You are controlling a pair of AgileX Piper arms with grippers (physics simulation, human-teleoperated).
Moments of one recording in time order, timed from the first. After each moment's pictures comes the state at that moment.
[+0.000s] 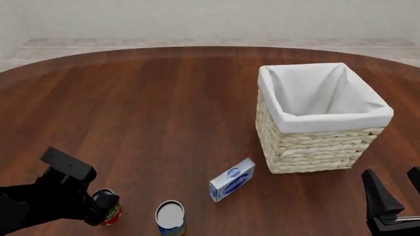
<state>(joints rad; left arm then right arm) -0.33 0.93 -0.40 0.48 0.11 0.05 0.04 0.00 -0.02 -0.02</state>
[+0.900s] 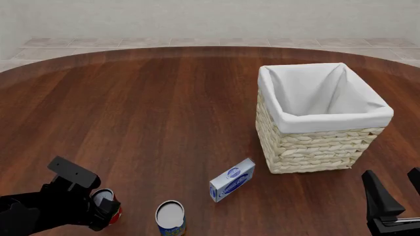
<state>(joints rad) -0.30 1.01 -0.32 0.34 0.13 0.05 0.02 0.00 0.00 -0.02</state>
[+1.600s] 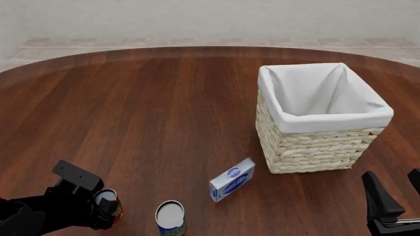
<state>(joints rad) -0.30 1.07 -0.28 0.25 0.10 0.05 0.00 0.00 0.01 -0.02</state>
